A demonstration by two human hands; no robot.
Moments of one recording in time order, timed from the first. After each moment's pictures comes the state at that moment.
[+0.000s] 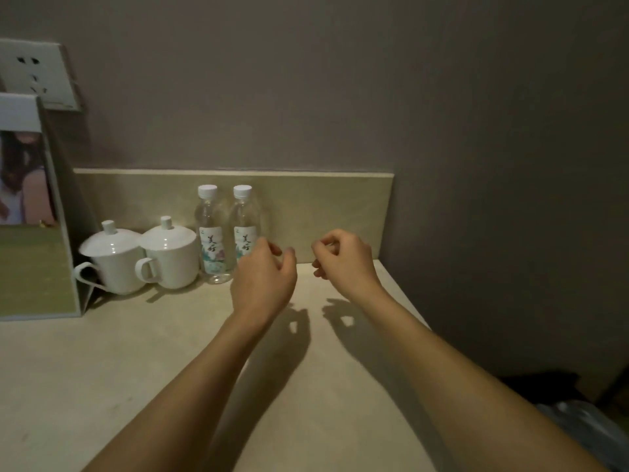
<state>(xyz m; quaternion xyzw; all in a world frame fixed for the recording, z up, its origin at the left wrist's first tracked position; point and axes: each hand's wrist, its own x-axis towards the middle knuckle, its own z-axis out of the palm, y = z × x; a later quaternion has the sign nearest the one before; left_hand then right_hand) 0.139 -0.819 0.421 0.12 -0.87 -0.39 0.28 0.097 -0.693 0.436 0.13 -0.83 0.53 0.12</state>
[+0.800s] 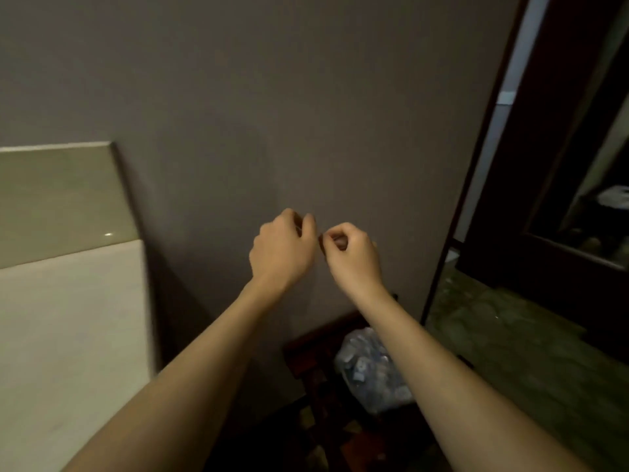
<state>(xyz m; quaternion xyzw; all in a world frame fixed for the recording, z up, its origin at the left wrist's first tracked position) 0.148 -0.369 0.427 -0.07 -0.88 -0.41 0.20 0.166 -0.259 0.401 -0.05 -0.84 0.46 0.30</state>
